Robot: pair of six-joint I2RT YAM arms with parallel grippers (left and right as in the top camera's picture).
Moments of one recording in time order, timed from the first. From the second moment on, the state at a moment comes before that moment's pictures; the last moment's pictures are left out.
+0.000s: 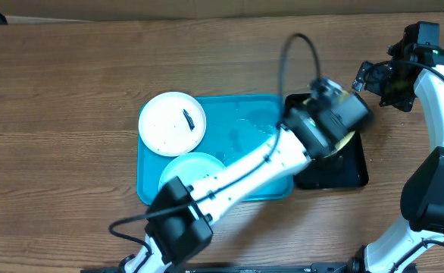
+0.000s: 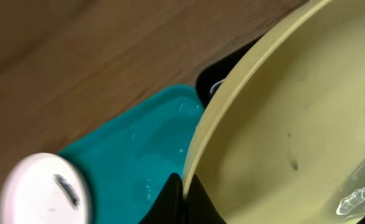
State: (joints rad) left arm -1.02 2.10 1.99 -1.02 -0.65 -0.39; right arm -0.19 1.92 1.63 -0.99 -0.12 0.23
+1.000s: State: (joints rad) left arm -1.16 2.10 1.99 -1.10 -0.94 -0.42; right arm -0.19 1.92 1.63 -0.99 -0.12 0.23
